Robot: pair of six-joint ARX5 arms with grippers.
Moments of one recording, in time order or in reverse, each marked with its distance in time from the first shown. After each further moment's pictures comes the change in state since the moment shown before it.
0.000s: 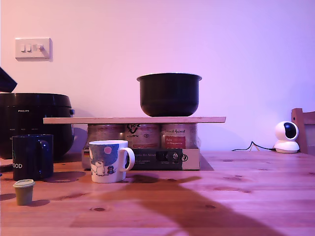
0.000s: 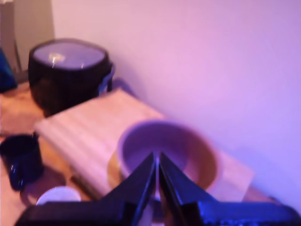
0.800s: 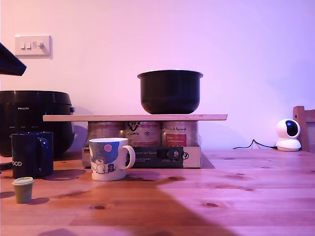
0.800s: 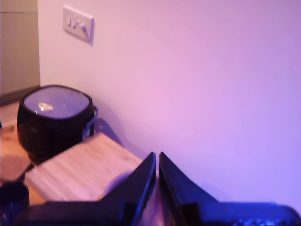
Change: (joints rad) left arm 0.000 0.000 0.000 0.095 0.000 0.000; right arm 0.100 0.243 0.888 -0.526 0.173 -0.013
